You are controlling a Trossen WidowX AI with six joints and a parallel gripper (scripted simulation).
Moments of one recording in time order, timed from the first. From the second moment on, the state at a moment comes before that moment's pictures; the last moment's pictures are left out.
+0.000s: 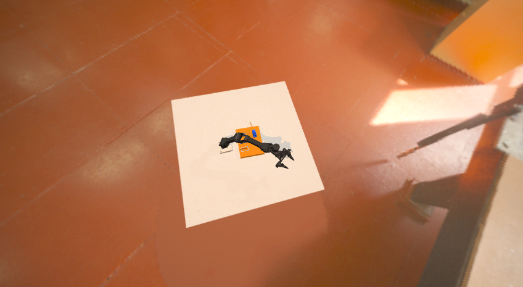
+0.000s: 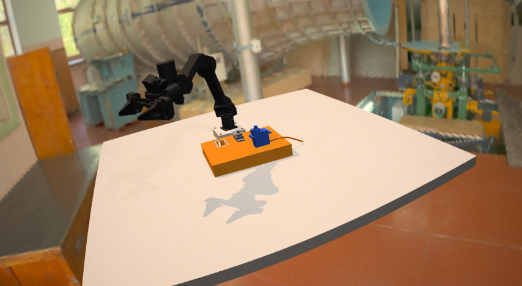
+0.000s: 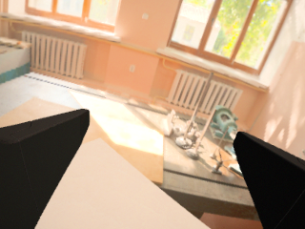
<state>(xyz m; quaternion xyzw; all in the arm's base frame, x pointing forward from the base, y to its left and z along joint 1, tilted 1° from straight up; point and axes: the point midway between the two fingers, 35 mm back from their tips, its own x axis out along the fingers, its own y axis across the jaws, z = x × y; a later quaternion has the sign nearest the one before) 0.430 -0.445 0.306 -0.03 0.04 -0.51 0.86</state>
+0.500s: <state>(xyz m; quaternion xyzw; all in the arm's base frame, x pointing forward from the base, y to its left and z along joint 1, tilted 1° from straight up) 0.479 -0.339 0.247 0.18 0.12 -0.41 0.88</state>
